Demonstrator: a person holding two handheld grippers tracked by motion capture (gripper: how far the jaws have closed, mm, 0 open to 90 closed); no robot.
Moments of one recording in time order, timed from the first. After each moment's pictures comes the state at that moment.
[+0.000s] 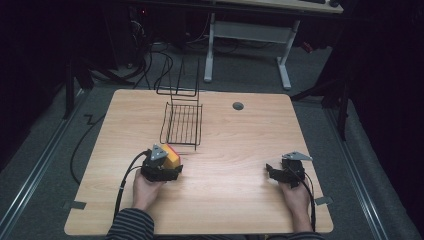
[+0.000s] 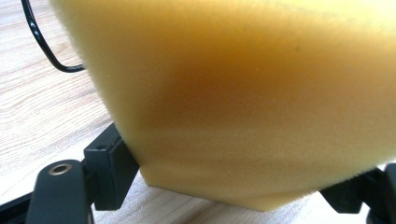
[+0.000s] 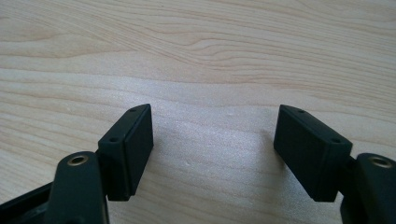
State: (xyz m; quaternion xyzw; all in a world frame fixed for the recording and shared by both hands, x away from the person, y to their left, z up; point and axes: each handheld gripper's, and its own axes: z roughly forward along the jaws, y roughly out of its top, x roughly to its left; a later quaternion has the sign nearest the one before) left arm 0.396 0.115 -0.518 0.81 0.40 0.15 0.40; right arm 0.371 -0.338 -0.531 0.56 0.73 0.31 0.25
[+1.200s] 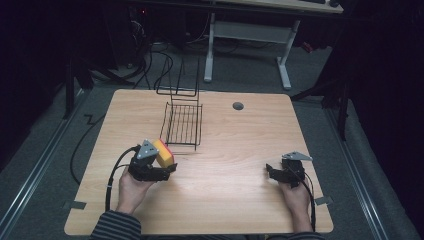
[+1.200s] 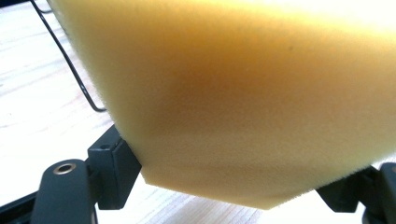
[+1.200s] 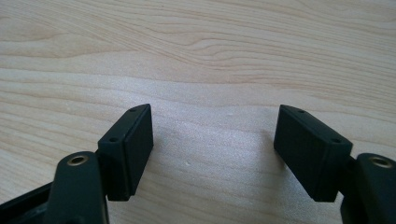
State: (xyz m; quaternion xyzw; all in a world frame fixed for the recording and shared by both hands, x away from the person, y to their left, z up) left arm 0.376 0.135 -0.456 0.81 0.36 0.16 0.43; right arm 0.371 -0.338 -0.531 0.56 0.73 0.31 0.25
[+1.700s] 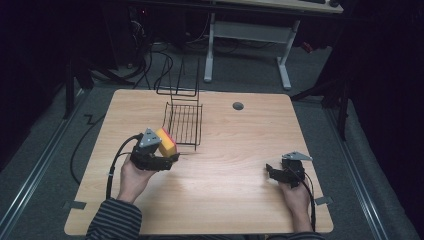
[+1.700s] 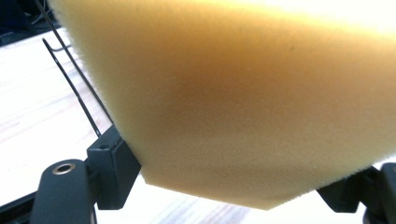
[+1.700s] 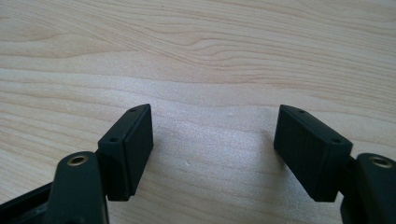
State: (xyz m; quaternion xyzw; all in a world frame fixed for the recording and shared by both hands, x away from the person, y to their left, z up) left arm 0.397 0.125 -0.432 0.82 0.34 0.17 0.43; right arm 0.371 -0.338 -0.531 0.56 0.73 0.31 0.25
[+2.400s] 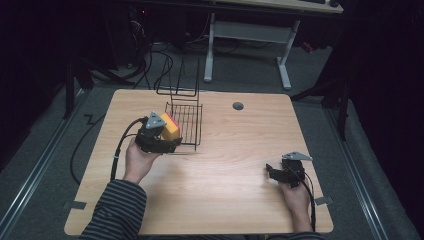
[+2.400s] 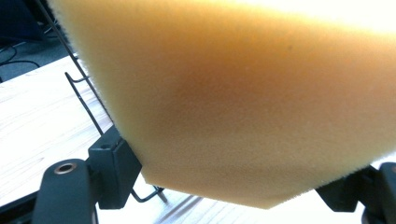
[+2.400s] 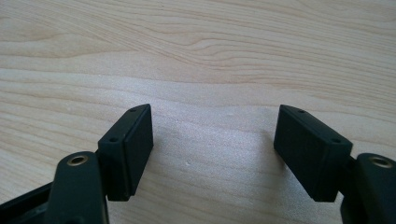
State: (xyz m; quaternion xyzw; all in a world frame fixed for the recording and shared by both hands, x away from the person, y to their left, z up) left arm 0.437 0.115 -0.419 0.82 0.34 0.19 0.42; right arm 0.371 -0.338 -0.531 0.56 0.73 0.31 0.25
